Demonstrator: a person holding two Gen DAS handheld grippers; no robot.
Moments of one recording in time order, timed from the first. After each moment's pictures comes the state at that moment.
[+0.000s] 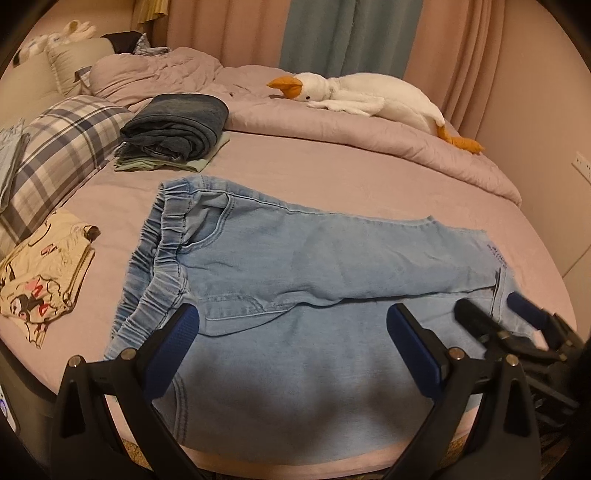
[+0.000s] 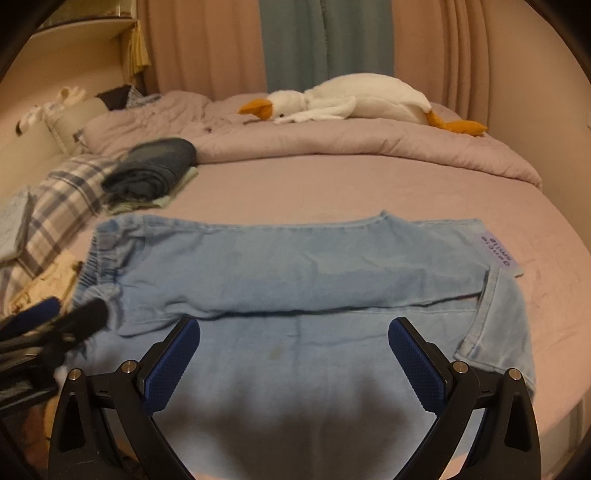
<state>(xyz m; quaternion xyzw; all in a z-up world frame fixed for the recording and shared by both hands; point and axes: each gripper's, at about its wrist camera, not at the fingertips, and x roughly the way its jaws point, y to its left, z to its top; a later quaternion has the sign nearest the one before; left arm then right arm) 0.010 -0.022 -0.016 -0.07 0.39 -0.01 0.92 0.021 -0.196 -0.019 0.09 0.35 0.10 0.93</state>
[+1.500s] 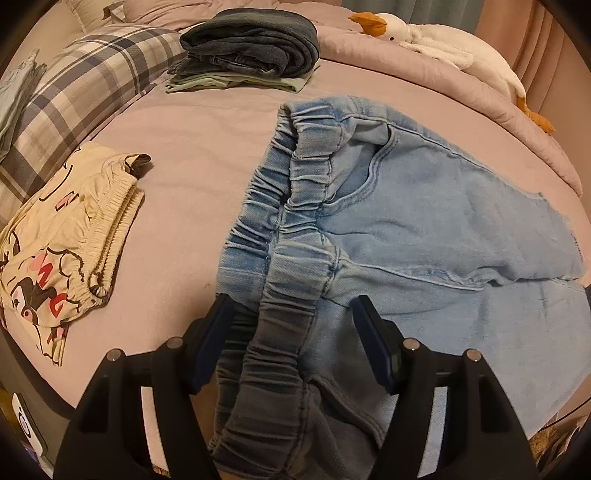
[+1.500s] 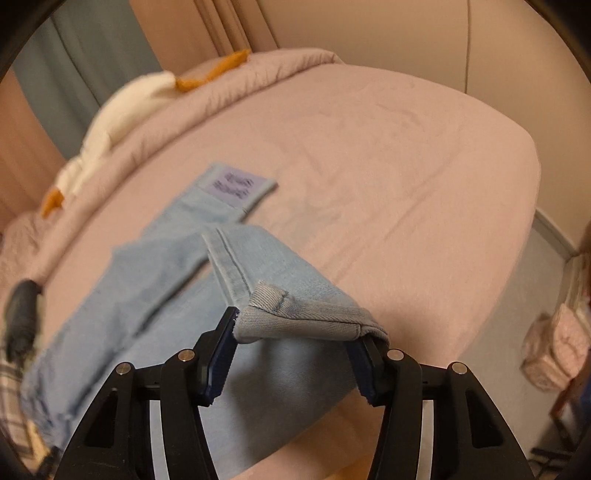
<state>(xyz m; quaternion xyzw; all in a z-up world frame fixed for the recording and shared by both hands) 0.055 0.113 -0.102 -0.07 0.49 0.06 0.87 -0.013 -0.438 -0.092 0.34 0.40 -0.16 0.83</state>
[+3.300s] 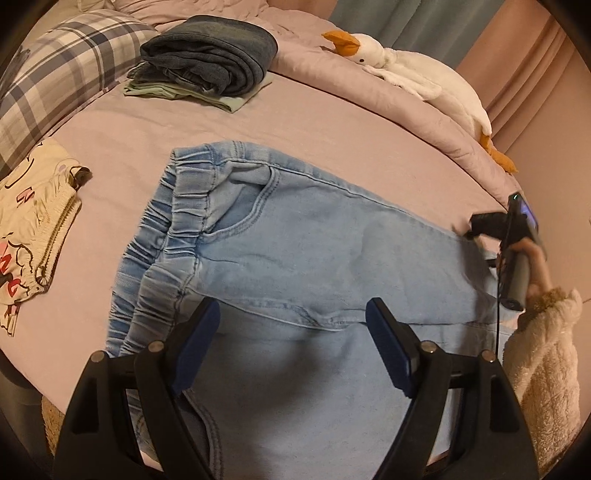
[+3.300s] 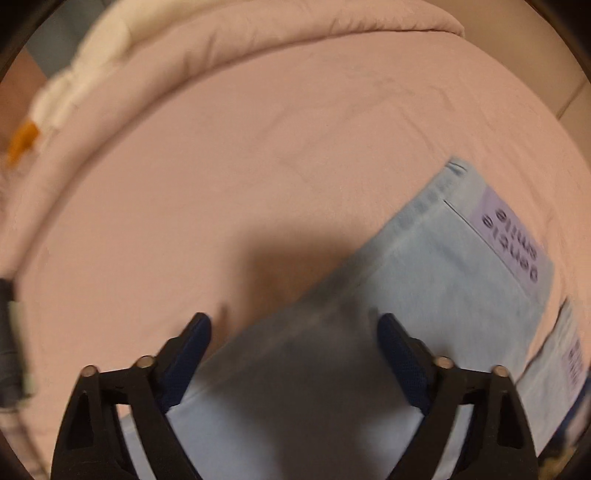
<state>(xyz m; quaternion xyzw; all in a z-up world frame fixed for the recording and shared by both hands) 0.074 0.055 -0.055 -0.18 0.47 0.01 0.86 0.300 -0.286 -0.132 0.23 0.60 -0.16 0.75</state>
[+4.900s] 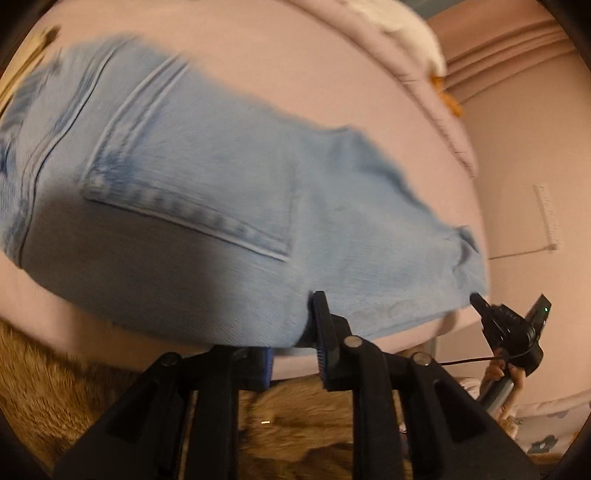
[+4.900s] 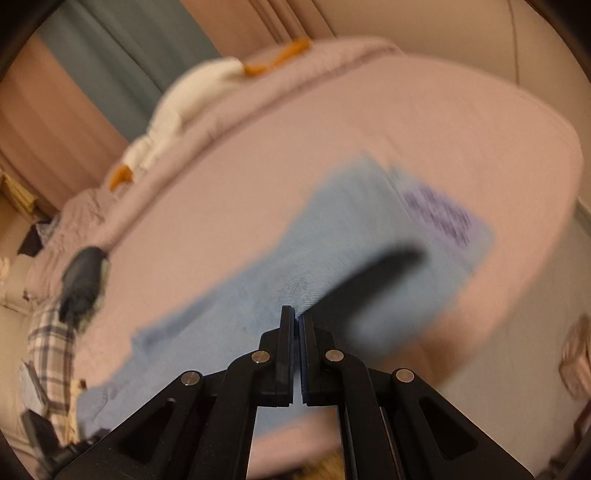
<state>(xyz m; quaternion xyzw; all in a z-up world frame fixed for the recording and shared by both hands) -0.024 0.033 -0.099 -0.26 0.56 -0.14 0.77 -0.042 -0.391 -0.105 0.36 0.44 -0.06 0.82</state>
